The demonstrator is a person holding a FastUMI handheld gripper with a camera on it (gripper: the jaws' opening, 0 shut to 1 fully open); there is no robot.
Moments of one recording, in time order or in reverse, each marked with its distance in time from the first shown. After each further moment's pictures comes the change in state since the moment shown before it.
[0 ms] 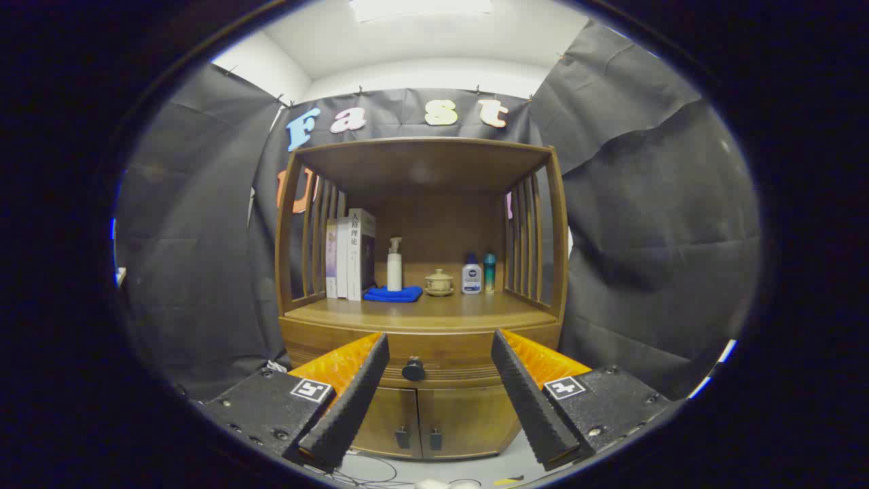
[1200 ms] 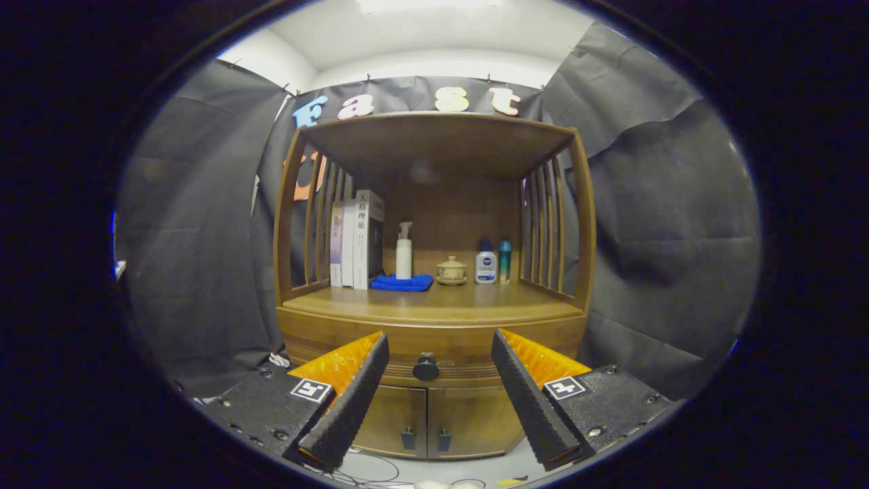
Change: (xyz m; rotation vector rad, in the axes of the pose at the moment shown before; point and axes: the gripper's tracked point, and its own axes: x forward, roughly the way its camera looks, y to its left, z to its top) arm 0.058 0.022 -0.037 -0.029 0.057 0.027
